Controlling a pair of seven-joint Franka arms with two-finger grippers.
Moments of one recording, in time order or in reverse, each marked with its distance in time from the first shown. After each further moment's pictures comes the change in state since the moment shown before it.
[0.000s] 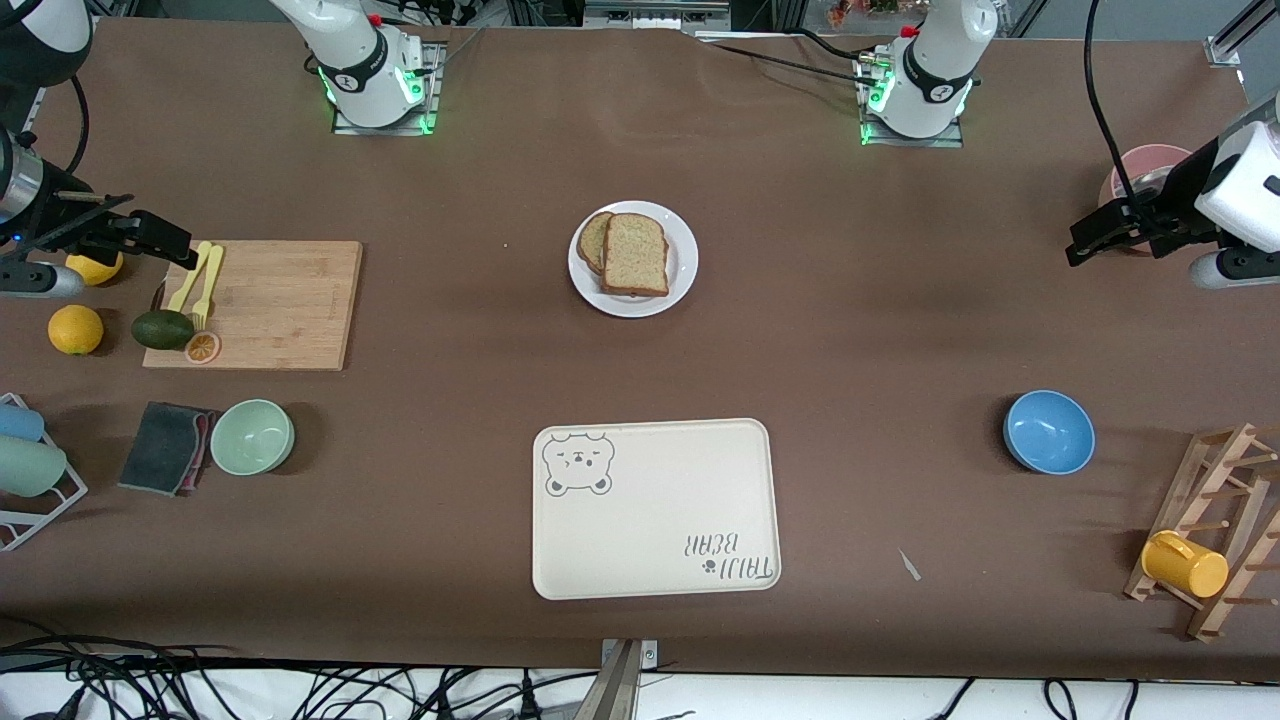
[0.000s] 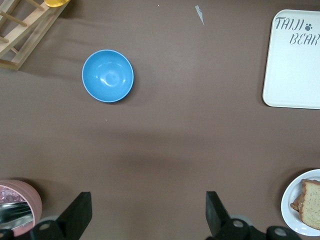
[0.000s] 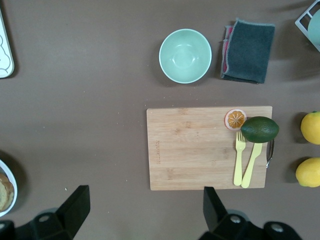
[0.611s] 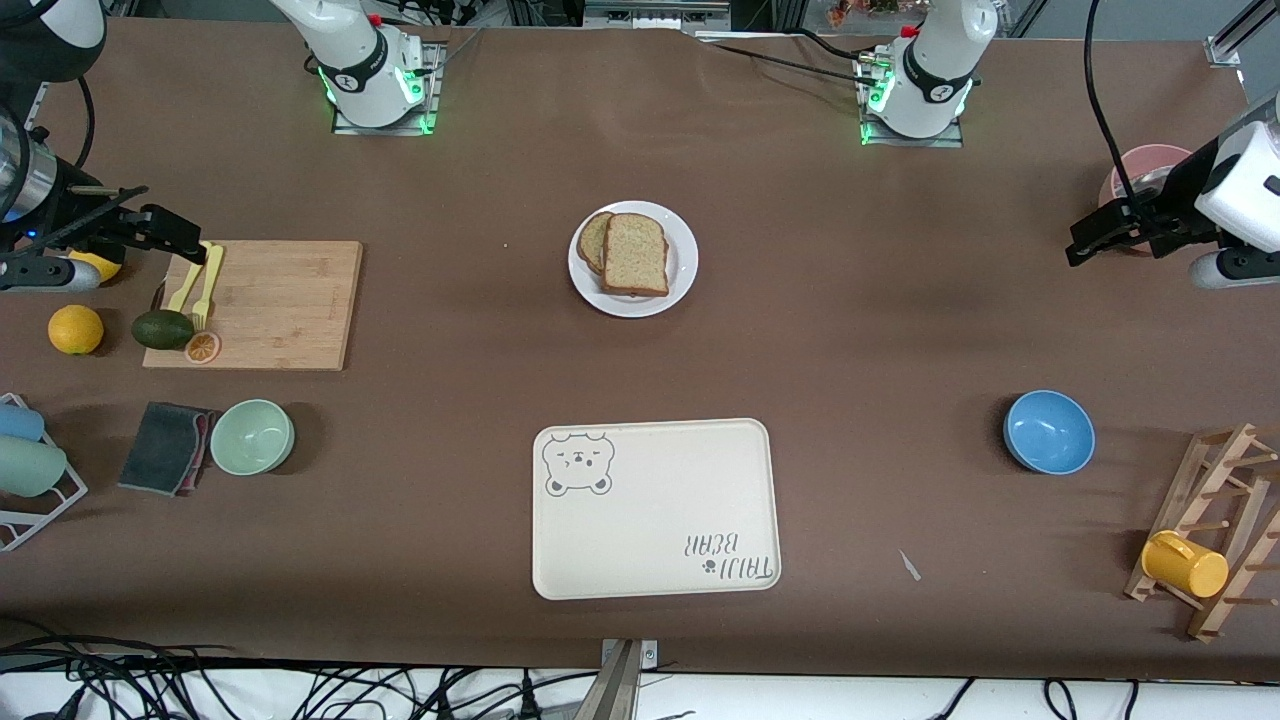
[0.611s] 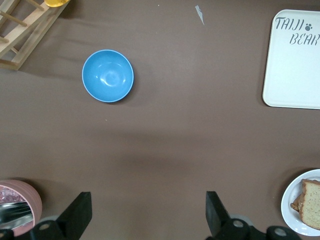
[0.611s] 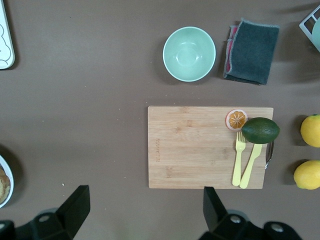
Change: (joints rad) left arm 0.000 0.000 0.000 0.000 0.000 0.000 0.000; right arm 0.003 -0.010 0.012 -0.014 -0.014 -0.001 -0.011
